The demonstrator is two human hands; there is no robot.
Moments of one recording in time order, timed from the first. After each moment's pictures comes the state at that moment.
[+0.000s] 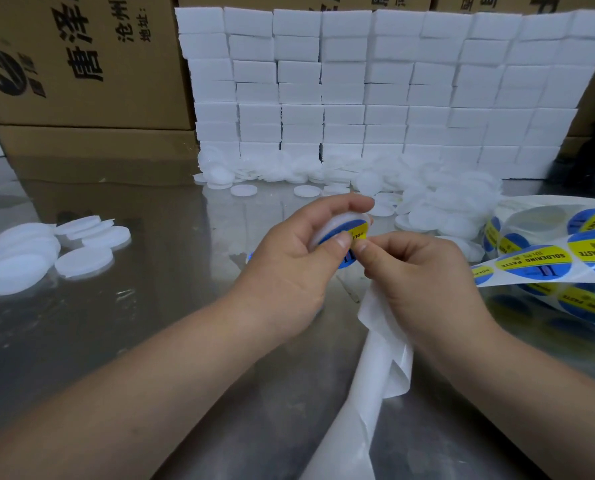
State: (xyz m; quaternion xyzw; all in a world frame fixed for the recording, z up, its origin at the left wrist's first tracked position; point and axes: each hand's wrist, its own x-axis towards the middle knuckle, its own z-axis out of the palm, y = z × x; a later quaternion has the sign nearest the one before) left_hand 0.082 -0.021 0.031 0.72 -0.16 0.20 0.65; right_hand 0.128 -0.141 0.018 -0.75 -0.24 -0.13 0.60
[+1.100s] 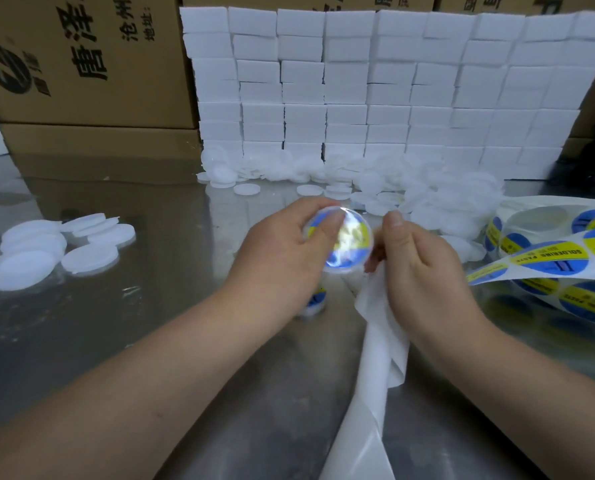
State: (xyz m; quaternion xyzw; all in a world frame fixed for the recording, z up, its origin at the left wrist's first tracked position) left_hand 0.100 -0.008 0.025 0.80 -0.03 0.31 0.51; right_hand 0.130 -0.138 0.015 -0.76 -0.25 -0.19 0.57
